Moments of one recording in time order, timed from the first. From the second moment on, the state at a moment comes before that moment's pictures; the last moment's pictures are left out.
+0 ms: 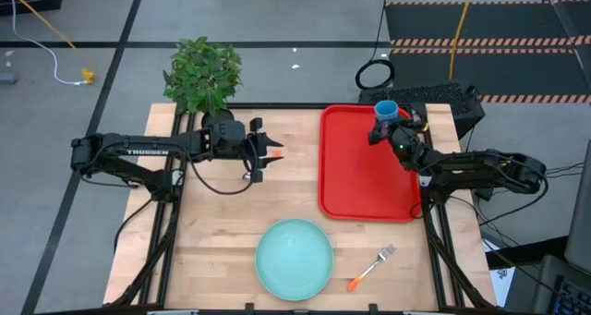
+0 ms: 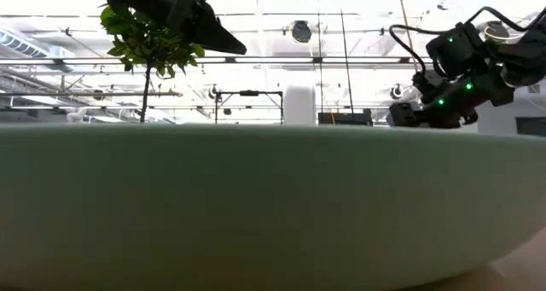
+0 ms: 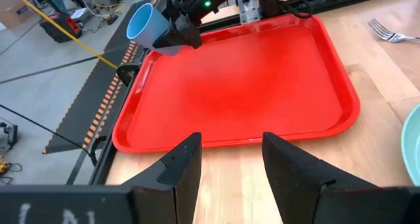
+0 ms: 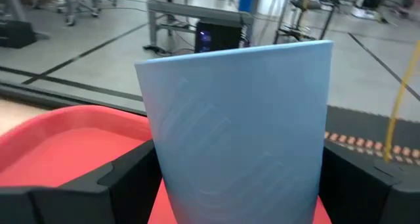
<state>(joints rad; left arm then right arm) 0.19 1.24 0.86 -0.03 0.03 0.34 -0.61 1.10 0.12 0.63 0.74 0.16</state>
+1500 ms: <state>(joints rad) 0.17 1.24 0.86 0.01 0.10 0.34 -0.76 1.45 0.04 1.01 0.86 0.27</state>
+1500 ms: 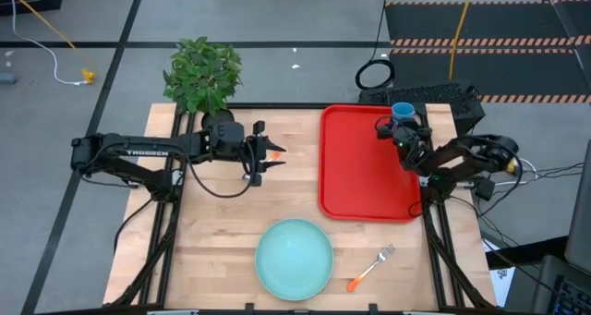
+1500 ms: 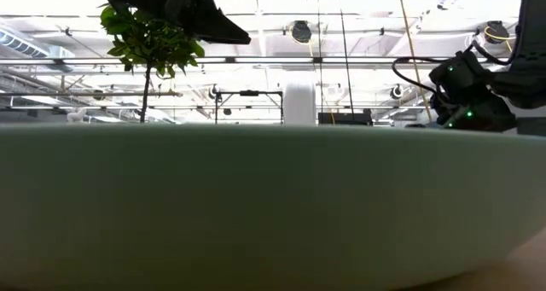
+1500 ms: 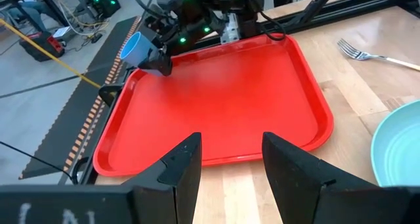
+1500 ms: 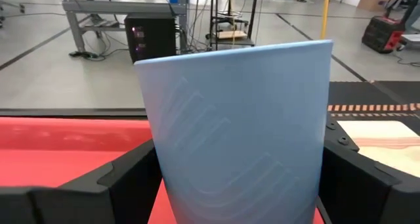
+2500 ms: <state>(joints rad) 0.17 1.24 0.86 0.01 0.10 0.34 -0.72 1.50 0.04 0.98 0.83 0.31</state>
